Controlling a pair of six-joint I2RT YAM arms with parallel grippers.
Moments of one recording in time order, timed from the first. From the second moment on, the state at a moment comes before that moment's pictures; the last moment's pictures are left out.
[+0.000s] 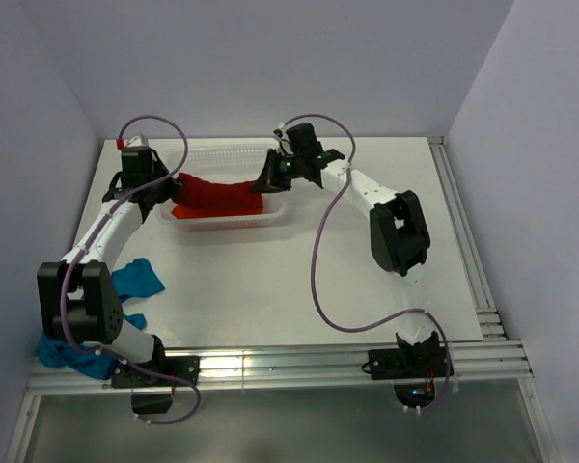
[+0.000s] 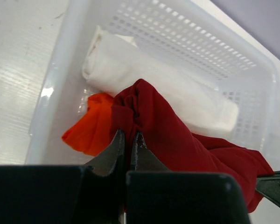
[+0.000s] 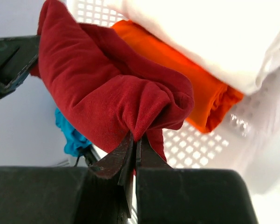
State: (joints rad) left arm -0.03 1.51 1.15 -0.24 0.03 -0.58; right arm 0.50 2.13 1.81 -0.37 -0.59 0.68
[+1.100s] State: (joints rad) left arm 0.03 1.56 1.06 -0.03 0.05 -0.57; right arm 0.52 2.26 1.86 -0.24 -0.49 0.66
